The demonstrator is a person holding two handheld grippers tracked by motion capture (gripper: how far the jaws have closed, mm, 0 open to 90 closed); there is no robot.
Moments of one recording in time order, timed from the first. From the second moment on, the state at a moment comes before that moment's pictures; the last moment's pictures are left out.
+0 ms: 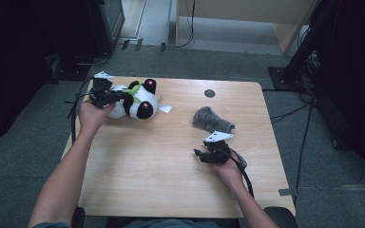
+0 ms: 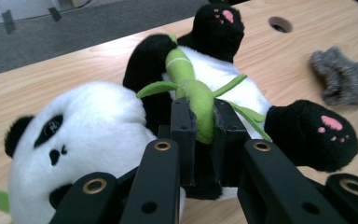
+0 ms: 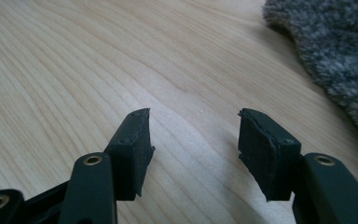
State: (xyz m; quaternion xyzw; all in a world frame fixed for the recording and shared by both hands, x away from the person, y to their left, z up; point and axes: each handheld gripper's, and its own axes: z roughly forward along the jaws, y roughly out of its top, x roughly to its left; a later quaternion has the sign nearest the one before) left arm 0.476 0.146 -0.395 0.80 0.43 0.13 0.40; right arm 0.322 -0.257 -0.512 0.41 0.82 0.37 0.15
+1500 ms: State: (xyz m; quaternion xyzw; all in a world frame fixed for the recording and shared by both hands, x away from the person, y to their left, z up) left arm 0.365 0.072 -0.391 0.80 0.40 0.07 0.44; right arm 0.338 -0.300 -0.466 0.44 0.77 0.42 0.18
